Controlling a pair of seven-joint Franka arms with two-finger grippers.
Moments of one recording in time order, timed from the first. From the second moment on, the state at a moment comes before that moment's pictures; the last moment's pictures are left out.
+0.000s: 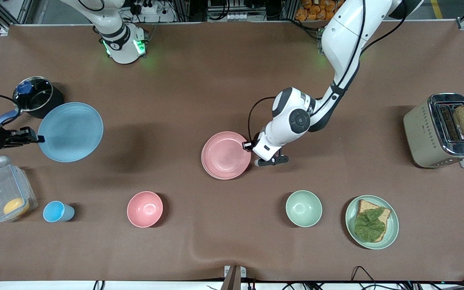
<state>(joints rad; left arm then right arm) -0.41 0.66 -0.27 -1.79 -0.35 2.57 -0.54 -0.14 0.39 -0.09 -1.40 0.19 1.43 -0.50</state>
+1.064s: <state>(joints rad) -0.40 0.64 -0.20 -1.69 -0.29 2.35 -0.55 -0.08 0.41 -0.06 -1.41 0.20 1.49 -0.40</state>
